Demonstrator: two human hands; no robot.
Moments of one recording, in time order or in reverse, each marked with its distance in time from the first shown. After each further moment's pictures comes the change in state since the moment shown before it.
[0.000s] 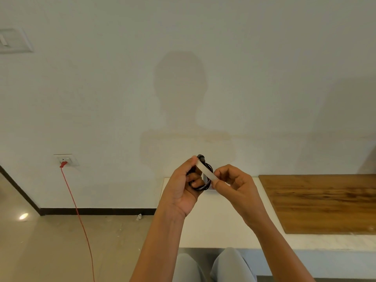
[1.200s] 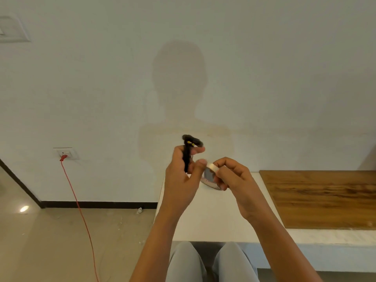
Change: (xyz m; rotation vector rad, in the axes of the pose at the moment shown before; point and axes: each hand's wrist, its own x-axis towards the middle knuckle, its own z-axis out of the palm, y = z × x) left_hand -0.003 -0.004 -0.023 0.954 0.004 0.788; right_hand 0.006 -0.016 0.012 0.092 -0.006 0.172
